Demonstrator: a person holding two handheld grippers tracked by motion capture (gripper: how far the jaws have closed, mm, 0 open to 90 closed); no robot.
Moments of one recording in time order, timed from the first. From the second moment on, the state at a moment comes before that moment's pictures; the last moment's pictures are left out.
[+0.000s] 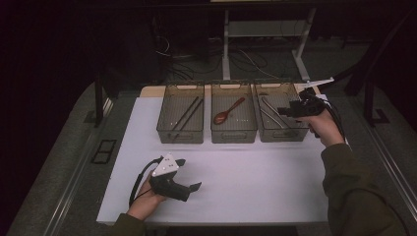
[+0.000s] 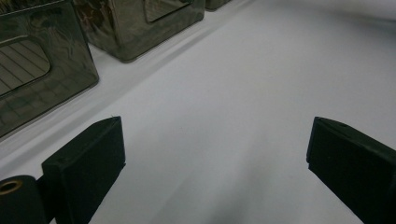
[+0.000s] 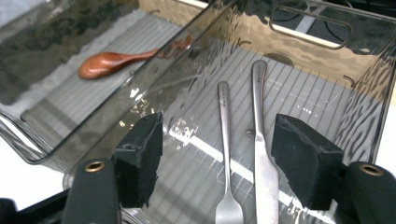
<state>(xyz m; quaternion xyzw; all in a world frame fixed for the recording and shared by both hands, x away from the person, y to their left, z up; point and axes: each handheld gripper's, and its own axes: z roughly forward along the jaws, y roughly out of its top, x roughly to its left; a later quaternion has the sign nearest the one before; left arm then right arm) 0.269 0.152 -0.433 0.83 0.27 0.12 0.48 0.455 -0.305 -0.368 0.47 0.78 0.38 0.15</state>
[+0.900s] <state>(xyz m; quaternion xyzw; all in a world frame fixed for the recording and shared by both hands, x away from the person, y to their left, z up) 0.270 0.151 -0.432 0.83 0.27 0.12 0.48 0.401 -0.306 -0.368 0.44 0.76 0.45 0.17</state>
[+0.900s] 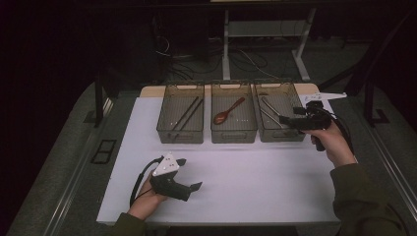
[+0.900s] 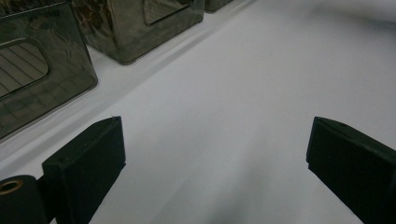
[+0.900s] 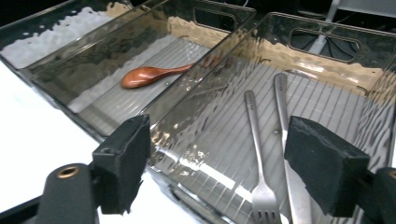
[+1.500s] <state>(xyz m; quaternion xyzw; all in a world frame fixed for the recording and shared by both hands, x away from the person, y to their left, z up) 0.269 0.152 -0.433 0.83 0.27 0.12 0.48 0.345 -0.299 -0.379 0.40 0.76 0.49 0.16</state>
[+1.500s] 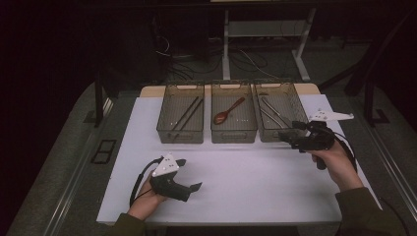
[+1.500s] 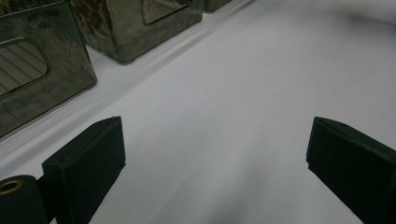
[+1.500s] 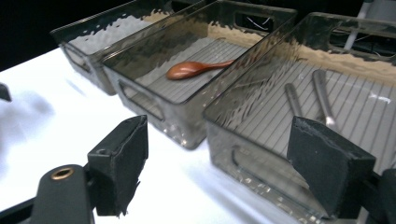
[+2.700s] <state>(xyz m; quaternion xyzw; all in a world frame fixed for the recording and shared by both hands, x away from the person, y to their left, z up) 0.269 0.155 -0.432 0.83 0.26 0.12 0.48 0.273 -0.304 -0.428 0.39 0.76 0.49 0.15</state>
